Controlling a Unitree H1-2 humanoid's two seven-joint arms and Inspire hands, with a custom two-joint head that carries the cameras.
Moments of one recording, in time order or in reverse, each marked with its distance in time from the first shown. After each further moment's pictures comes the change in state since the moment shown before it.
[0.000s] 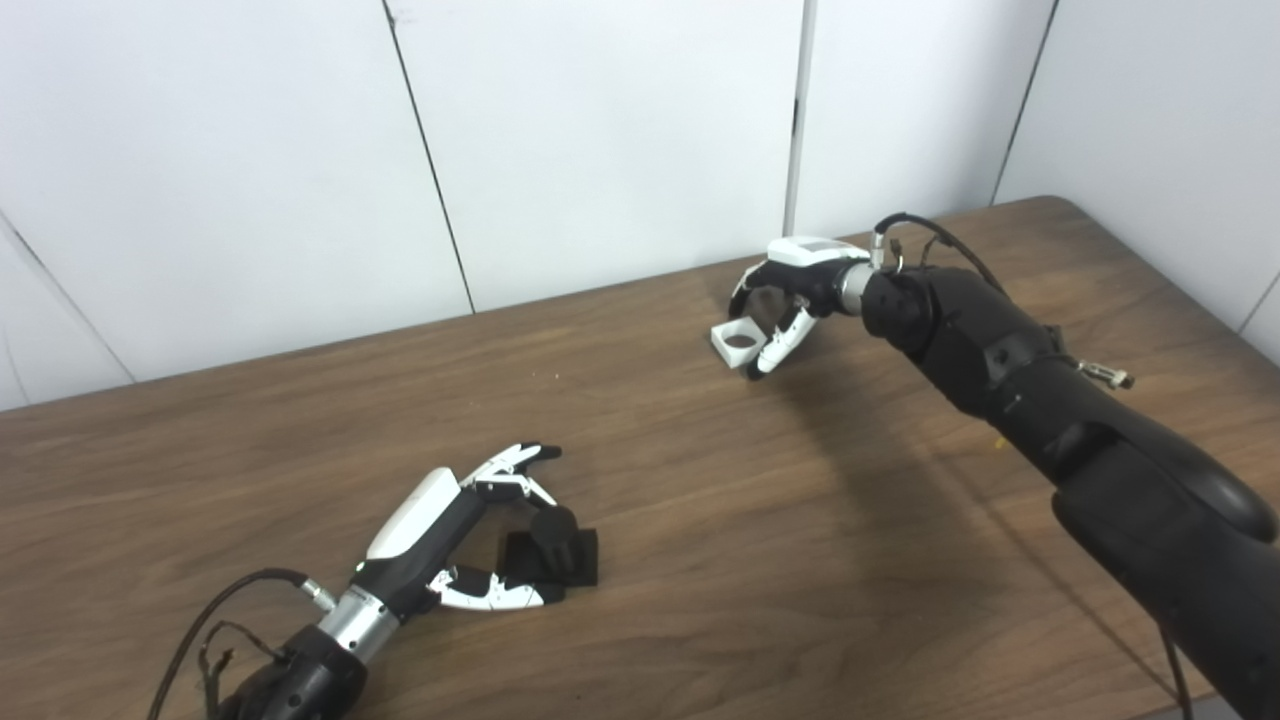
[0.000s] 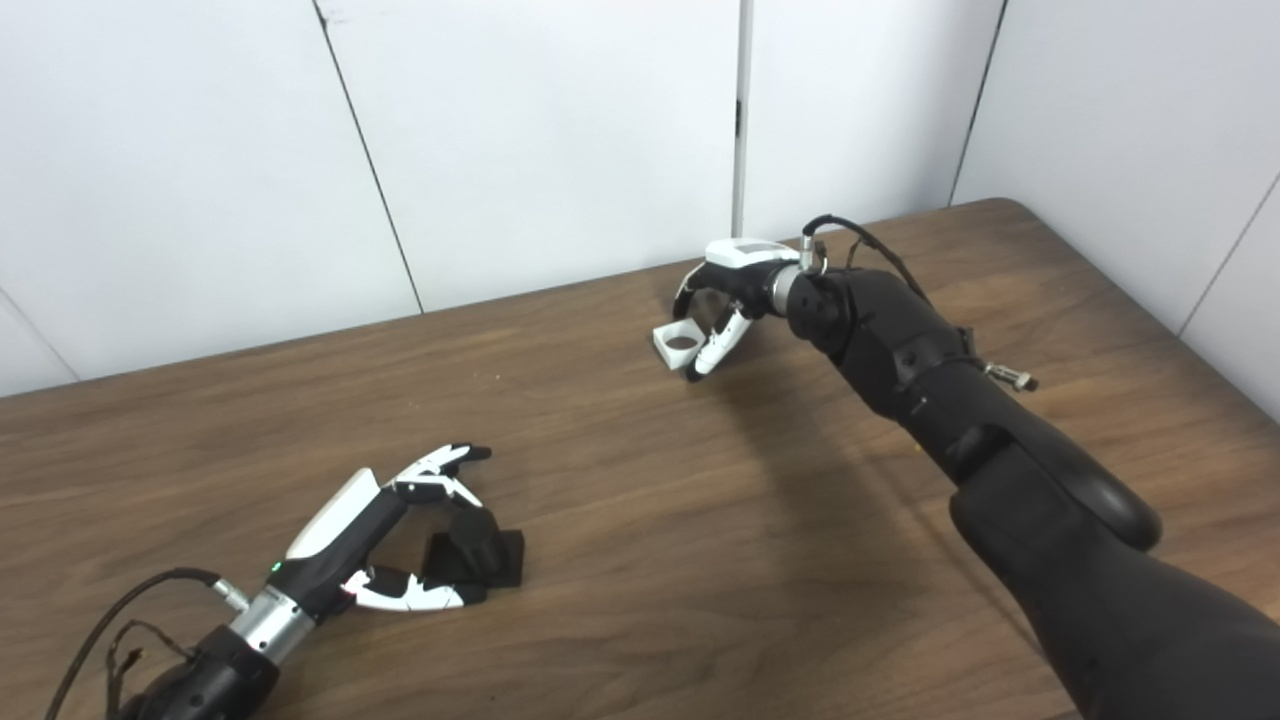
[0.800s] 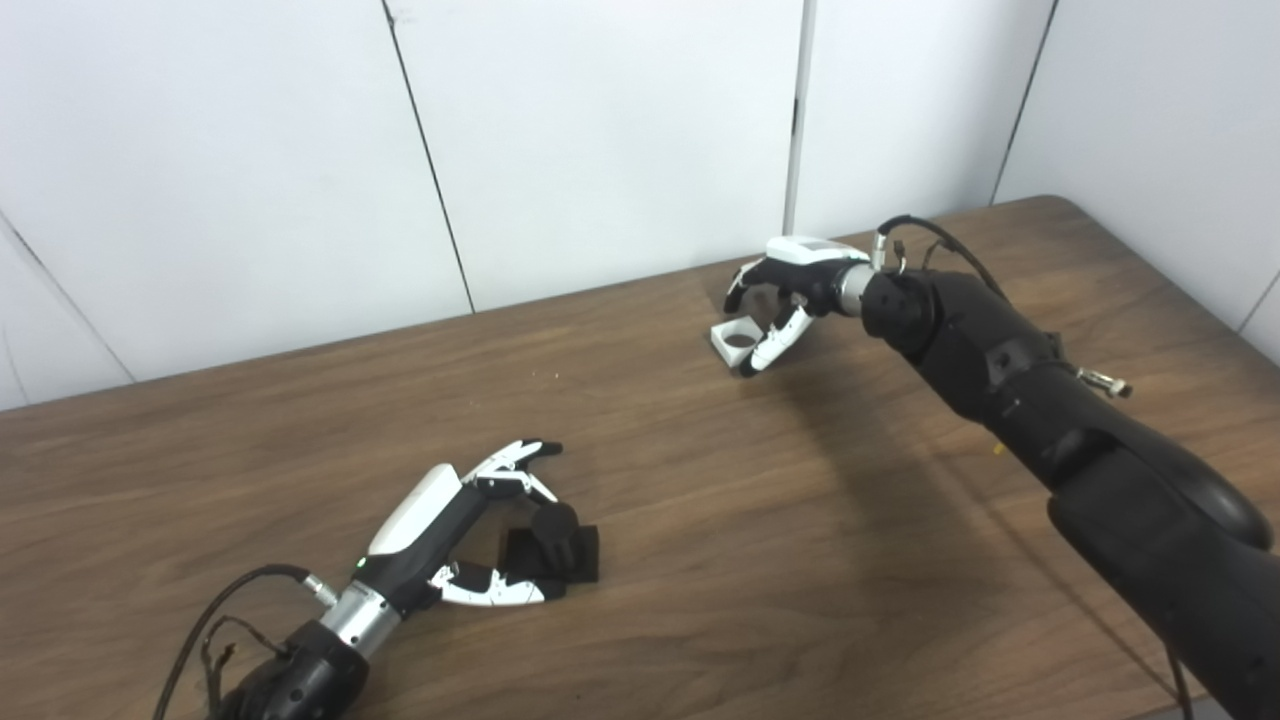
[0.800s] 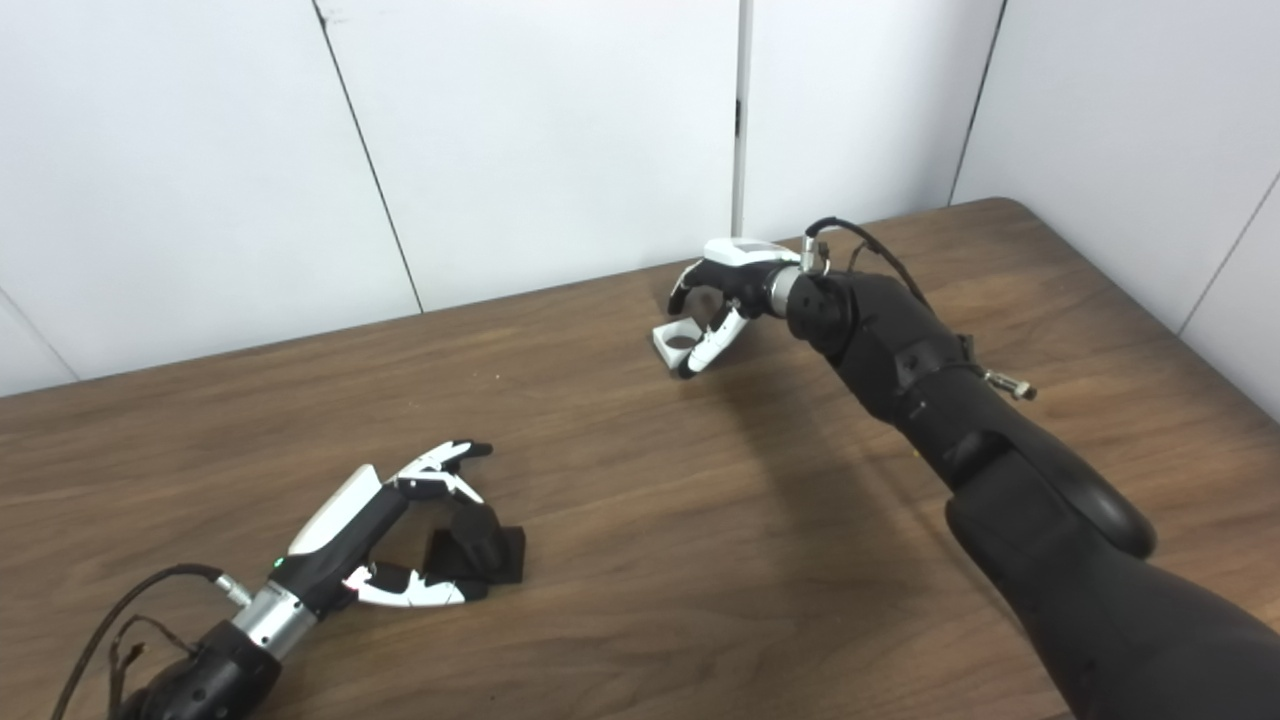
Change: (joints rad) left arm -0.011 0.000 -0.009 0.014 -0.007 -0.006 0.004; right arm 0.003 0.013 -0.052 0.000 0.010 -0.001 0.007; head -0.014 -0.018
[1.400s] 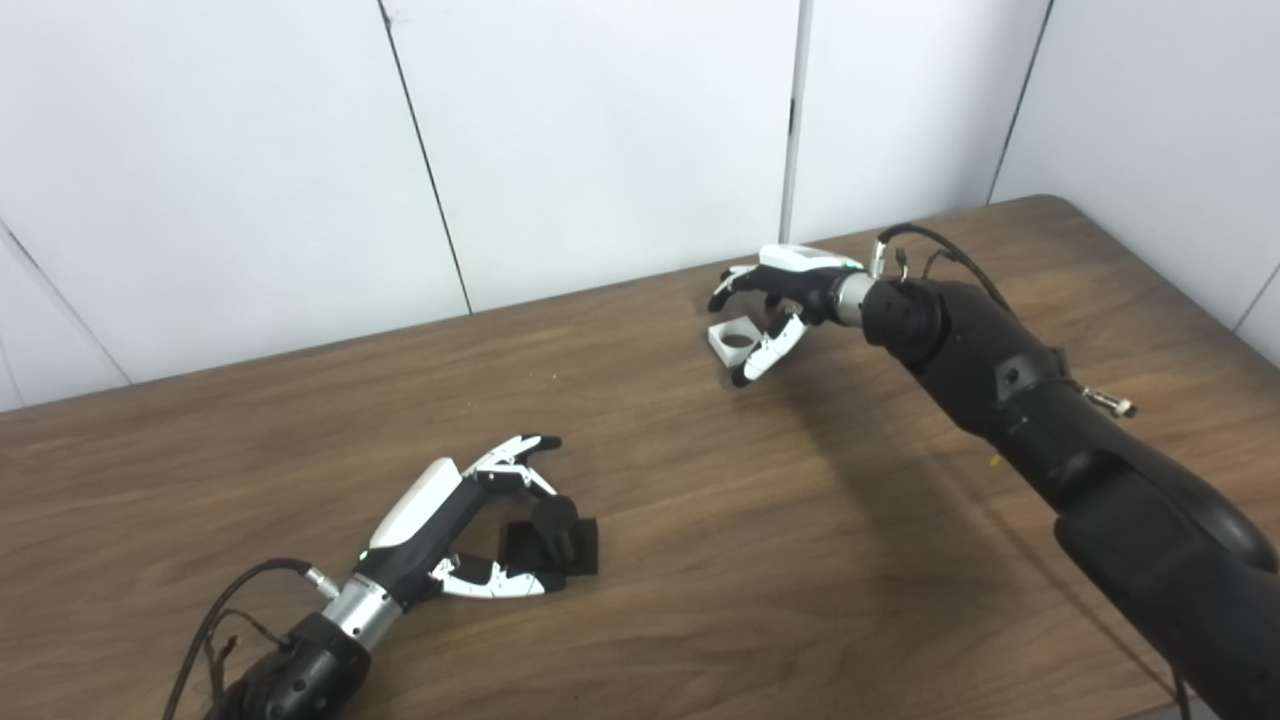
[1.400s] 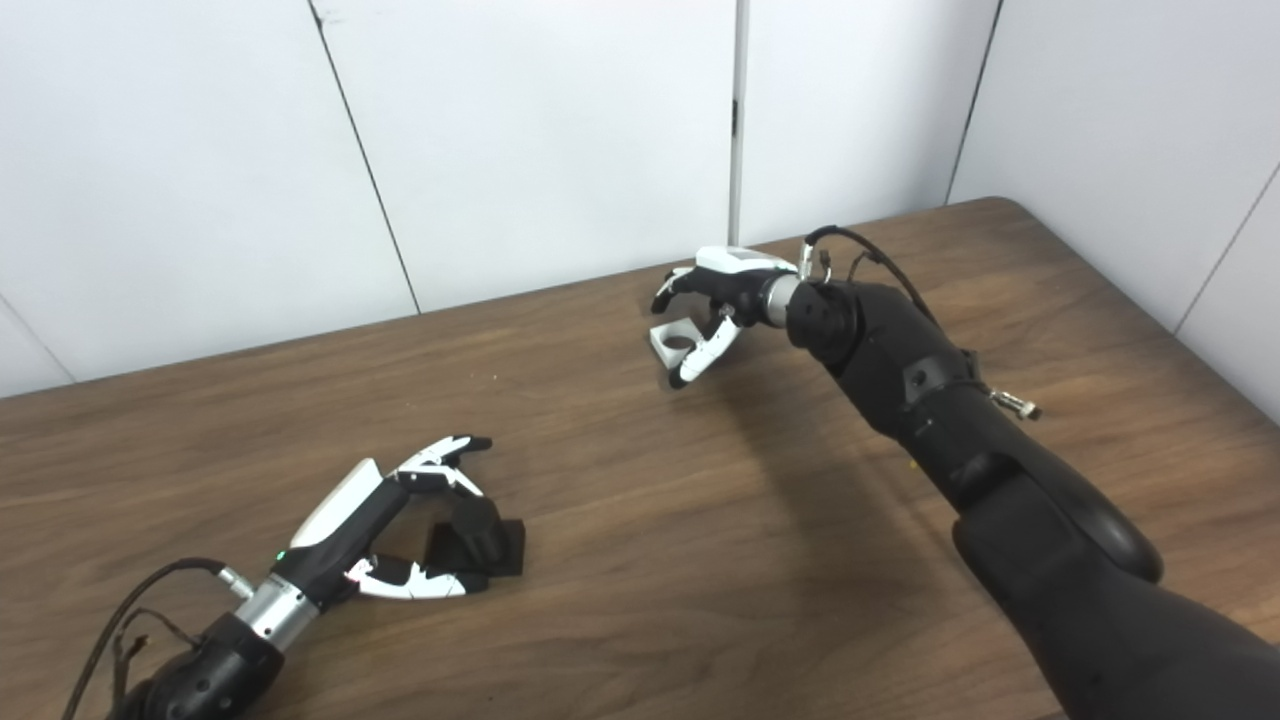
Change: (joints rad) left arm -0.020 -0.007 -0.005 0.033 -0.007 -0.001 0.006; right arm 0.058 0.002 -0.062 -0.107 0.038 0.000 0.040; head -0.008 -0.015
